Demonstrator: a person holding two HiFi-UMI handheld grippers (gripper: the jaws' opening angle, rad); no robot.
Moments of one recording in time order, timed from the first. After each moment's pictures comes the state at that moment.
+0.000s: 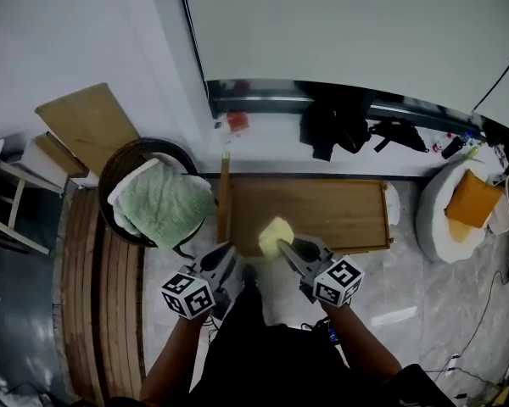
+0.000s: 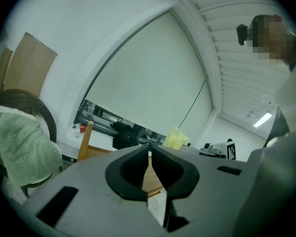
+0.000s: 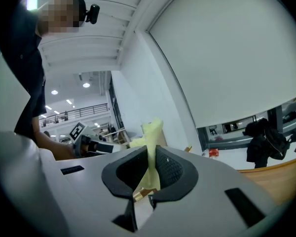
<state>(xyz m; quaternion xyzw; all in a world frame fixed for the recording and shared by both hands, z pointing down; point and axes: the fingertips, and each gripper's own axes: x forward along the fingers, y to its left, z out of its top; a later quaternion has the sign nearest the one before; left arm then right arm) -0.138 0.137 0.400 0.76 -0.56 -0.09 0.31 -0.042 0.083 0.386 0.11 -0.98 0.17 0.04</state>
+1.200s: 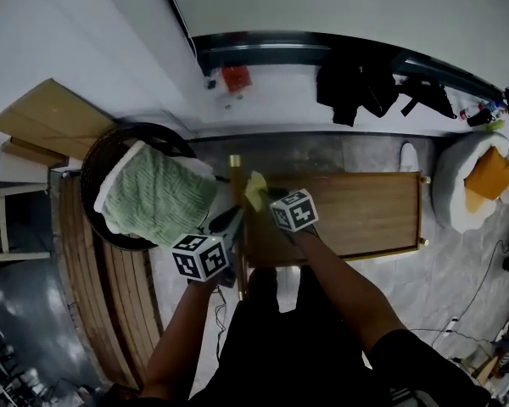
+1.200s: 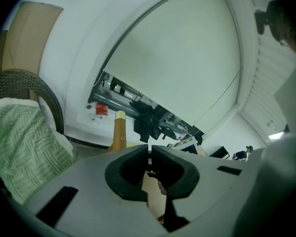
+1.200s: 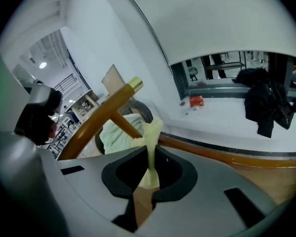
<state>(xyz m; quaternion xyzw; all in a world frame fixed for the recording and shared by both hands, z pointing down) -0.260 -0.040 0.527 0.70 -0.55 0.00 0.46 -0.230 -0.098 0.665 0.16 -0.88 0.30 0.33</state>
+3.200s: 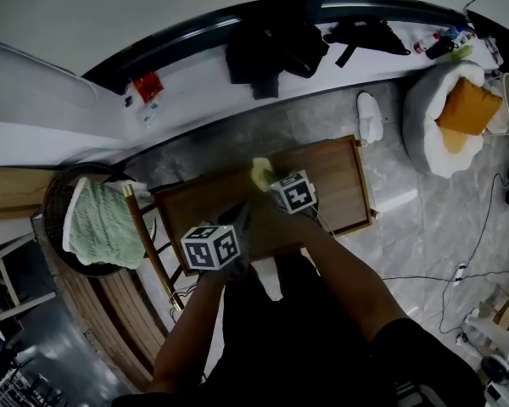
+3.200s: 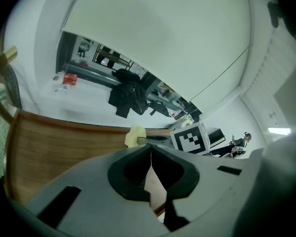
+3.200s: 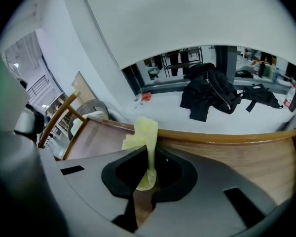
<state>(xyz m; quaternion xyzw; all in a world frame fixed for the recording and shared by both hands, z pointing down) -0.004 -0.141 0.583 0.70 -0.48 0.09 0.53 0.045 -0.219 0.700 0.29 -0.82 0.31 0.37</state>
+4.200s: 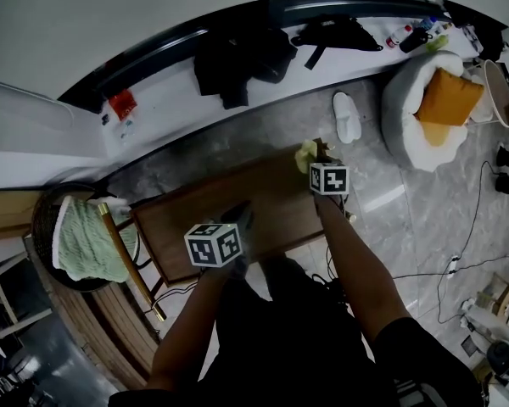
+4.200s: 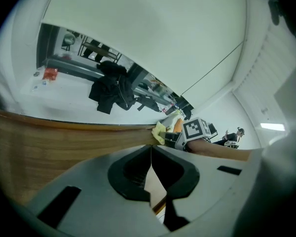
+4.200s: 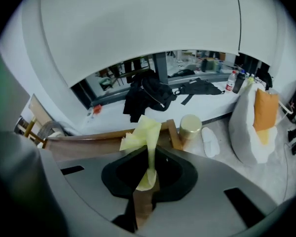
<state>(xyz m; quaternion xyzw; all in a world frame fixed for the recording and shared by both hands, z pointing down) 0.091 -0.171 0.581 0.73 -0.43 0.10 0.52 0.276 -0.304 0.685 0.50 -0.71 0.34 0.35</state>
